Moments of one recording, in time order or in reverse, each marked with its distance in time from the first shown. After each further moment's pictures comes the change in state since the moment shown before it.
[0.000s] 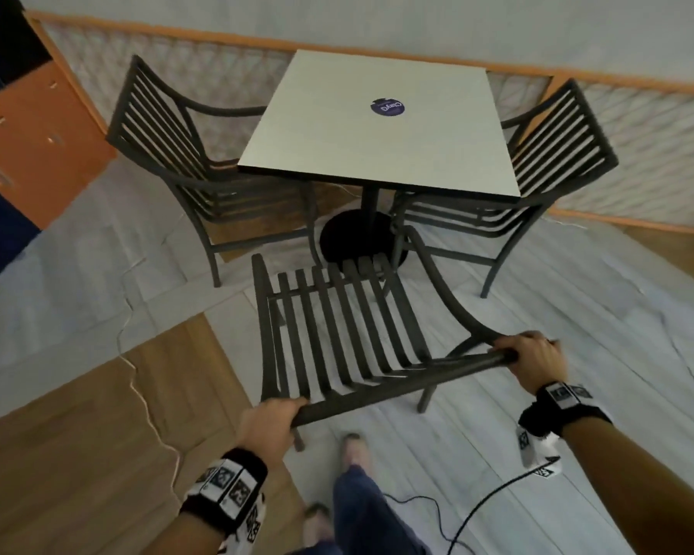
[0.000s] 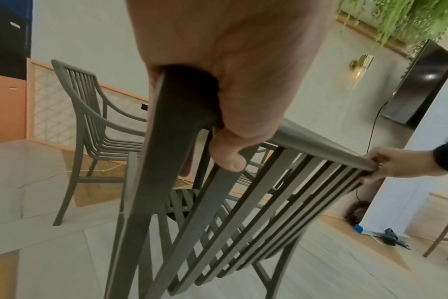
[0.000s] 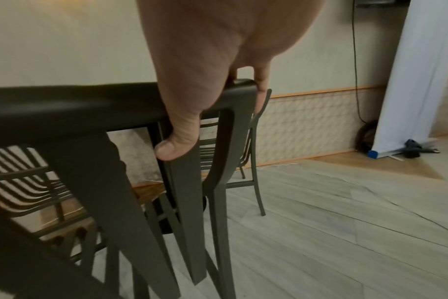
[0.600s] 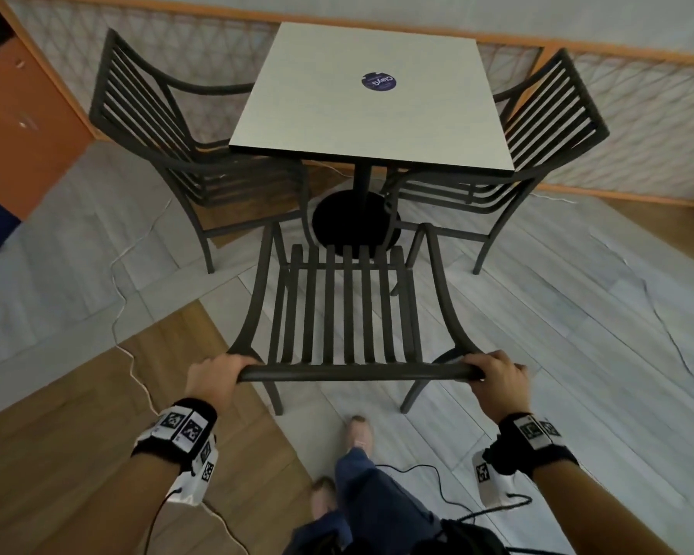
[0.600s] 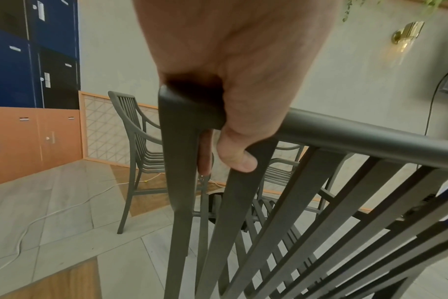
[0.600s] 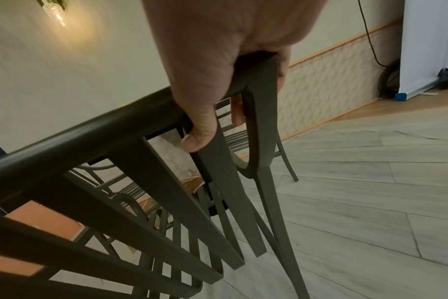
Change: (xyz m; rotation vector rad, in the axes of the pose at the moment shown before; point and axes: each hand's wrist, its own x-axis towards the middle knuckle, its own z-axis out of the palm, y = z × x) left_hand 0.006 -0.090 -0.034 0.160 0.115 -0.090; right_hand -0.106 -0.075 0.022 0.228 0.075 0.031
